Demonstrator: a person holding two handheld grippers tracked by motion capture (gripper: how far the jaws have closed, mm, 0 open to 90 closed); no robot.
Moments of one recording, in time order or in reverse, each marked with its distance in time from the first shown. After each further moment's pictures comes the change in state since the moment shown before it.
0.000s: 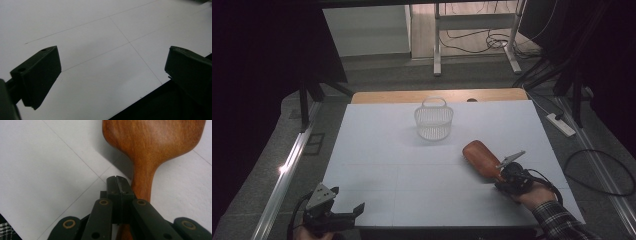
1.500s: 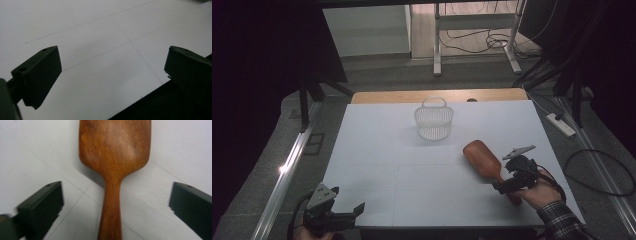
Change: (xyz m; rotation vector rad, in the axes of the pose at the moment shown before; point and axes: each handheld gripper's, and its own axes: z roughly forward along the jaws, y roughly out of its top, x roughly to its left) left arm 0.000 0.000 0.001 0.006 0.005 0.000; right arm -0.004 0.007 -0.022 -0.109 -0.116 0.109
